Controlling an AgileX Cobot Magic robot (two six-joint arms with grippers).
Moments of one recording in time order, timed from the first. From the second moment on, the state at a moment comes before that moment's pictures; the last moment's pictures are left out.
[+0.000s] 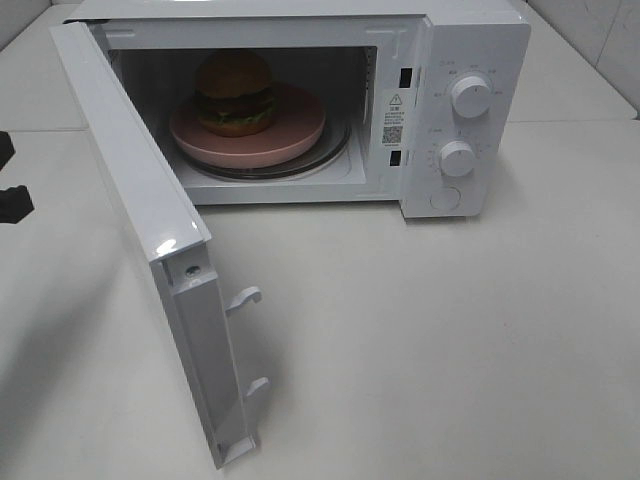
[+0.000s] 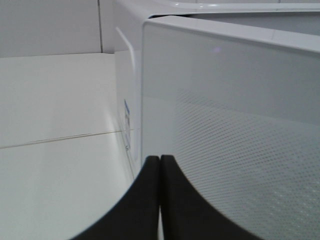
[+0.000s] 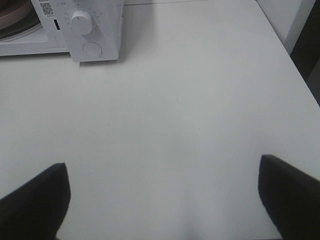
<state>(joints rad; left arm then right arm) -0.08 1.55 -0.29 0.27 -1.09 -0.12 0.02 0.00 -0.50 0.02 1.06 0.03</state>
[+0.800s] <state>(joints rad) -0.11 1.80 -0.31 0.48 -1.20 -0.12 0.02 0.00 -0.50 0.02 1.06 0.03</state>
